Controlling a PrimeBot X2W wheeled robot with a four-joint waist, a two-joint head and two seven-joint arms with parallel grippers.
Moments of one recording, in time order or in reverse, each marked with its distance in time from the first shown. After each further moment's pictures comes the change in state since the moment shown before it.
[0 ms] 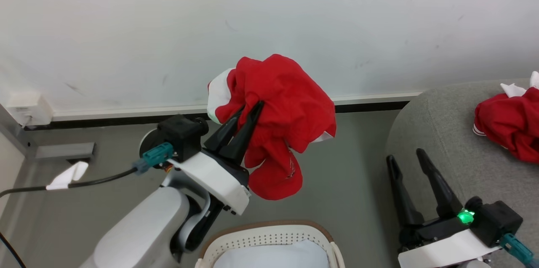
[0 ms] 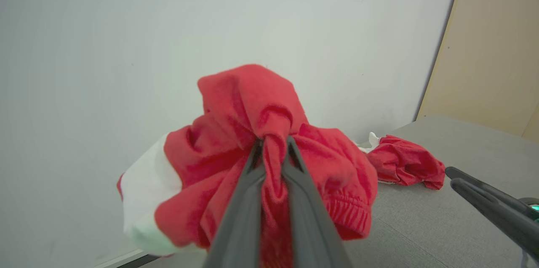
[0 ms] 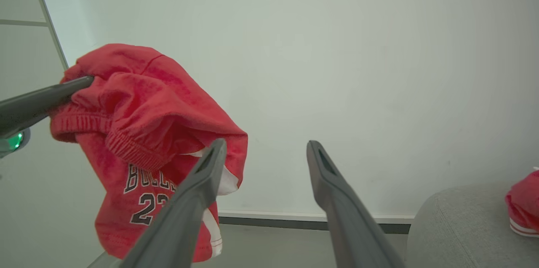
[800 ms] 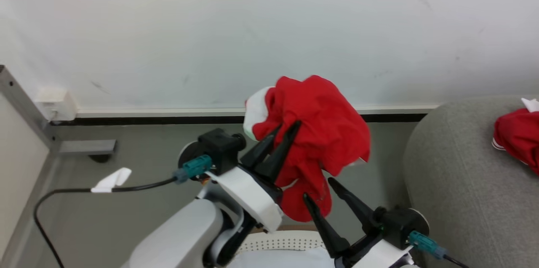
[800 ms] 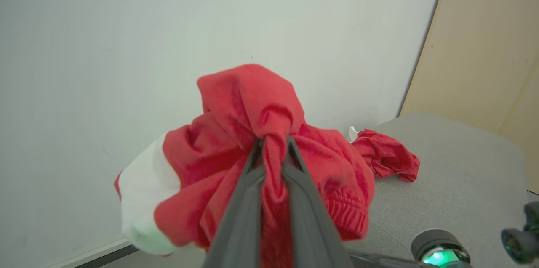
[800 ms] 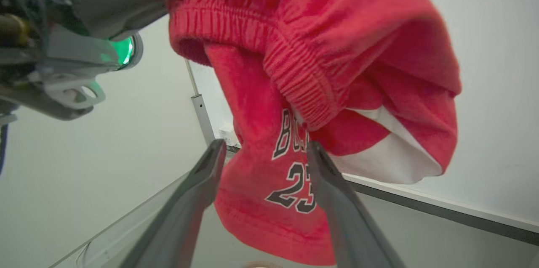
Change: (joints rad) left arm 0.000 -0.083 -0.074 0.035 -0.008 -0.017 -0.002; right arm -0.141 0.011 0.367 0.194 0.044 0.000 0.026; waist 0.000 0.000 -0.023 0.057
